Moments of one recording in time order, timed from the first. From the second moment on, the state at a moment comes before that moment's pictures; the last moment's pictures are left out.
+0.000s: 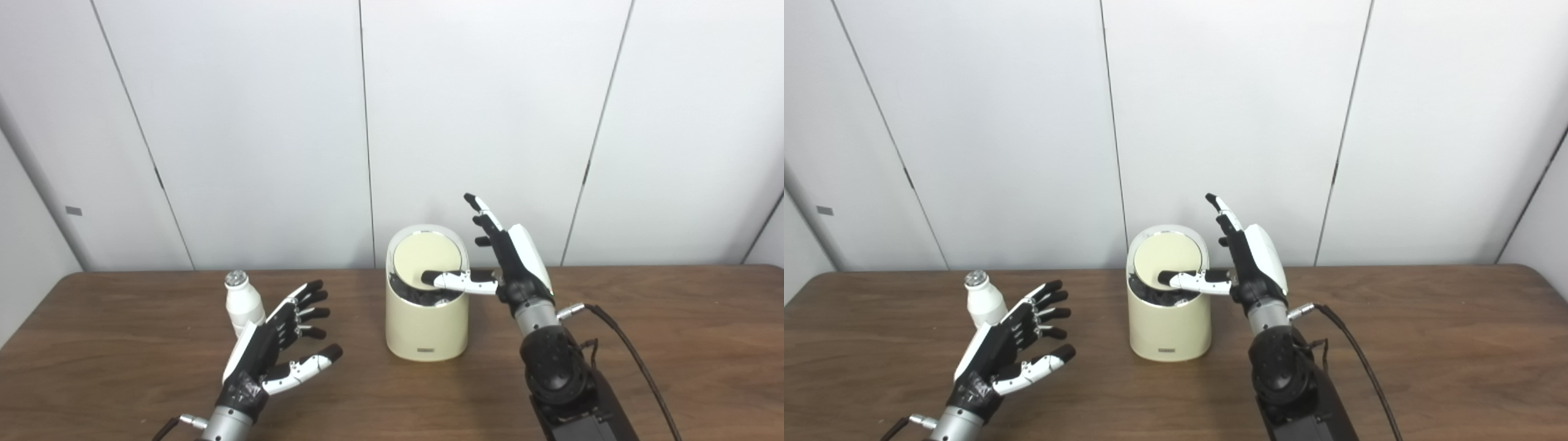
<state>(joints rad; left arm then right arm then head) -0.22 0.19 0.01 0.11 0.00 -0.24 -0.16 -0.56 -0.05 0.13 0.13 -0.52 0.21 -0.09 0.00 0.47</state>
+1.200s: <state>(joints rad) -0.21 0.18 0.01 0.10 0.00 -0.23 -0.16 -0.62 -0.10 0.23 0.13 -0.69 0.30 -0.10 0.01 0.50</state>
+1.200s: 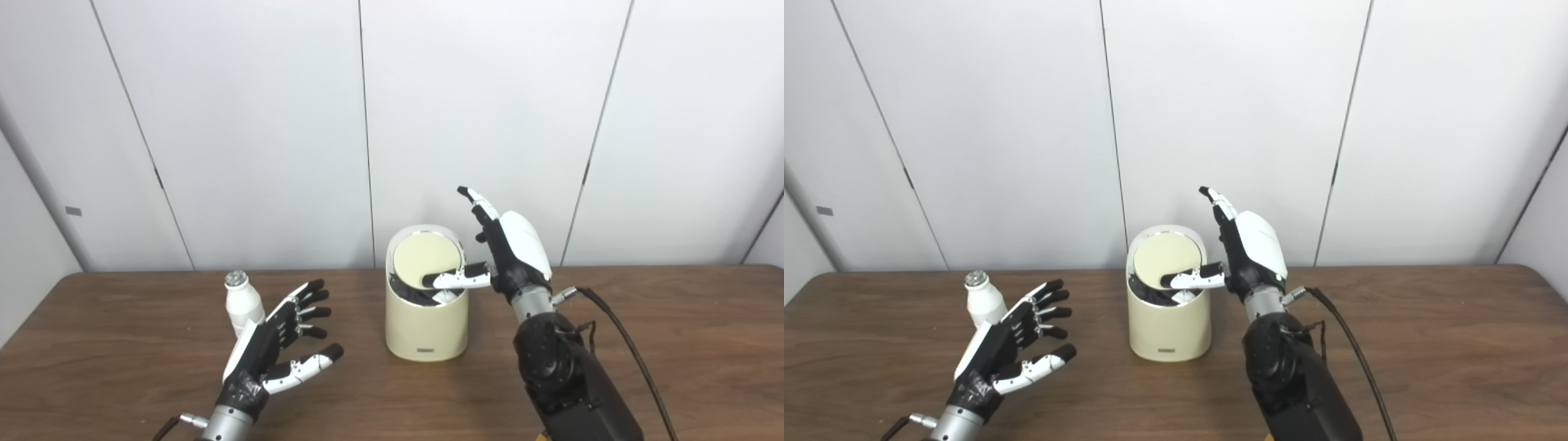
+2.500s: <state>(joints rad) -0.21 0.18 0.01 0.07 -0.01 -0.21 -0.16 -0.58 -0.07 0.13 -0.01 -0.69 0.46 0.12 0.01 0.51</state>
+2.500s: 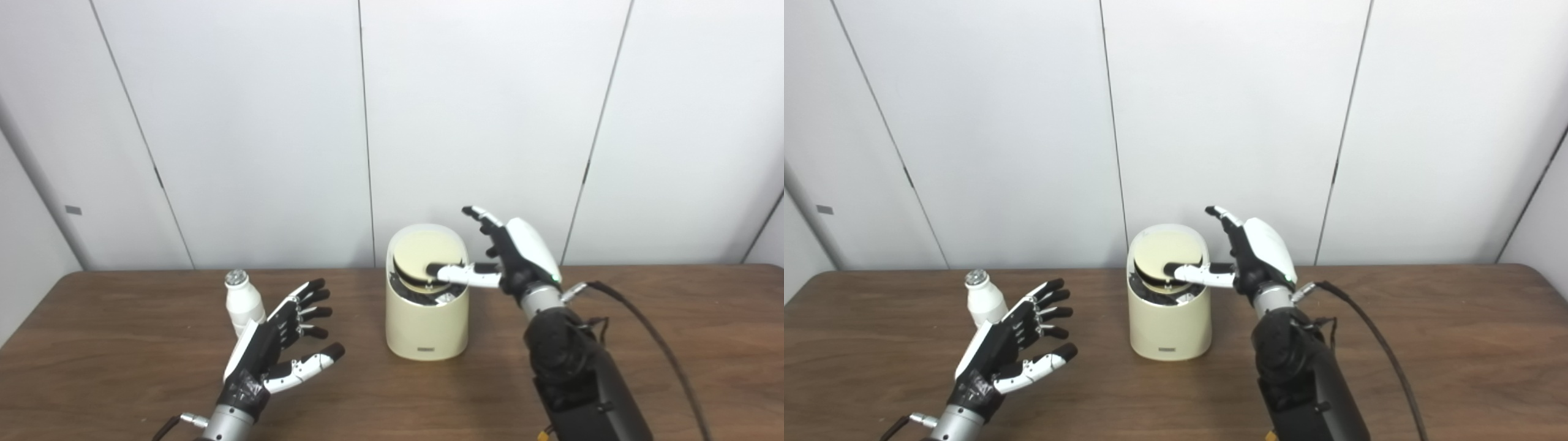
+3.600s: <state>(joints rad) -0.17 0.12 0.00 0.03 0.05 -0.21 -0.11 -0.20 -0.19 -0.05 -0.08 -0.22 0.09 0.01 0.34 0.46</state>
